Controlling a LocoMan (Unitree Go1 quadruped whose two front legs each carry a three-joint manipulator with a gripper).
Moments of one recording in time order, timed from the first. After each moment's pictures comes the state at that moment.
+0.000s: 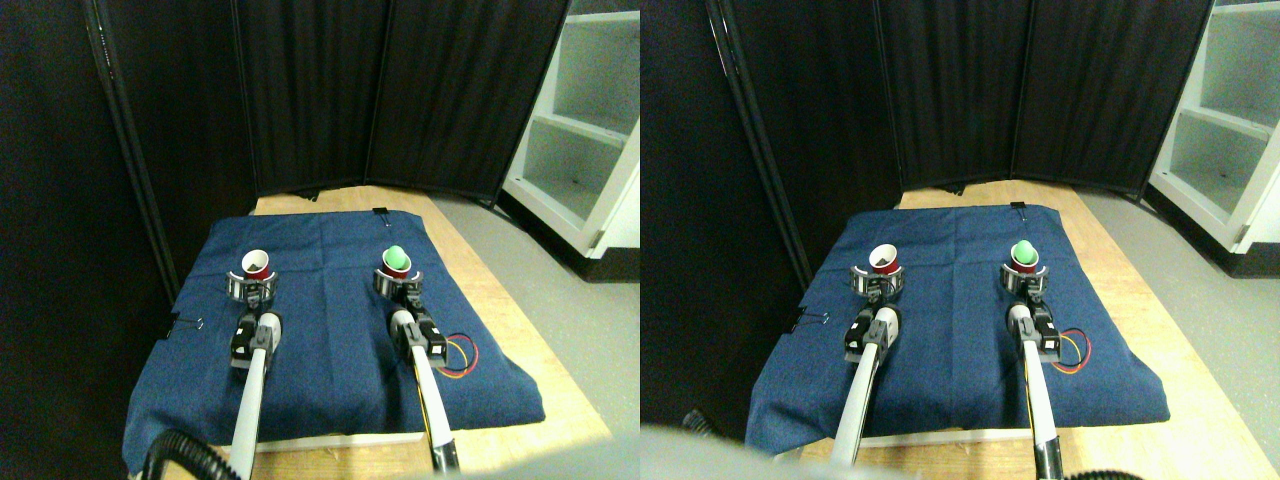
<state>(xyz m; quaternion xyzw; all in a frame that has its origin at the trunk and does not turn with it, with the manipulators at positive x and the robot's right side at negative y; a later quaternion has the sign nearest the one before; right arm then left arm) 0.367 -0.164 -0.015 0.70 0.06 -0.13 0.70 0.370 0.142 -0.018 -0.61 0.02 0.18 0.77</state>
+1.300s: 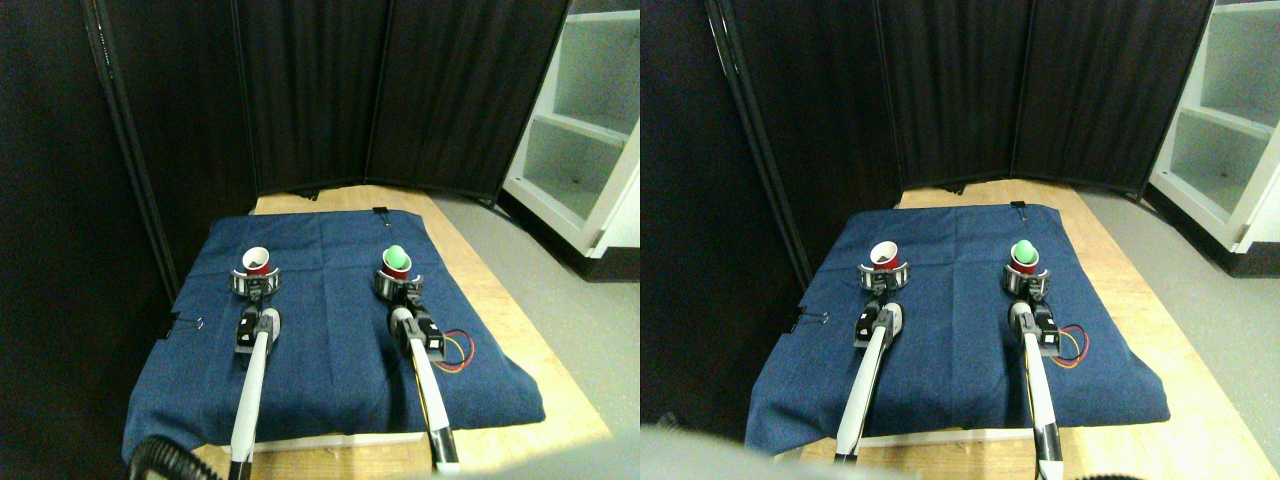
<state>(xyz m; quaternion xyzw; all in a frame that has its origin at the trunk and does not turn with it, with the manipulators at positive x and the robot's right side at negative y) 0.379 -0.172 -0.023 0.71 0.06 -0.15 0.68 0.406 0.144 -0.042 -0.65 0.03 0.13 0.74</state>
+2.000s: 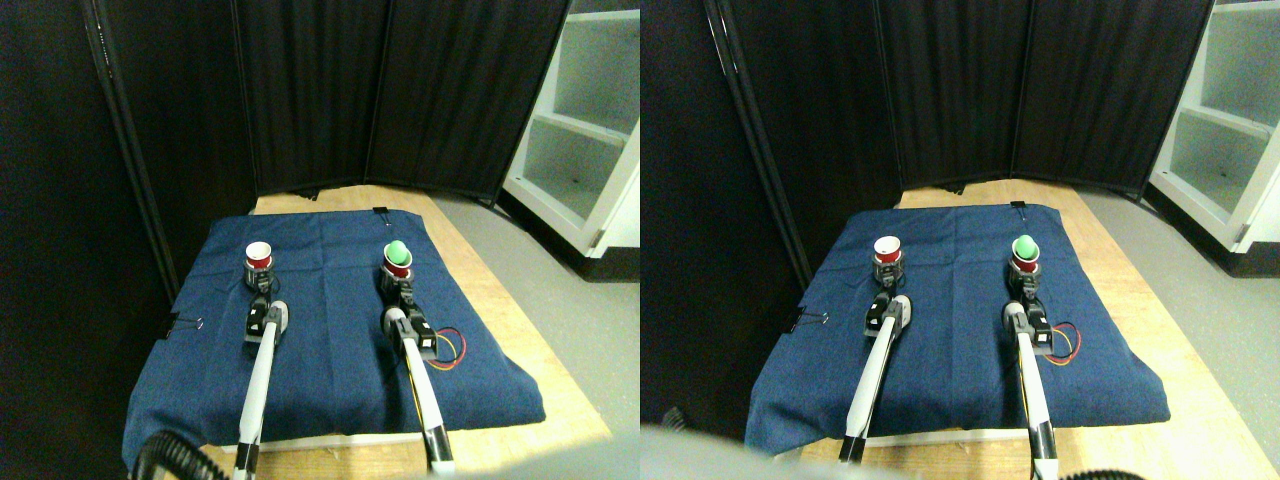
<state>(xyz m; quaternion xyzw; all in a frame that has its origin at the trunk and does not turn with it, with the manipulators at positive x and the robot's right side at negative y) 0.380 -0.171 -0.022 0.71 0.00 -0.18 0.68 0.416 0.138 -0.037 -0.66 -0.02 0.17 0.73</state>
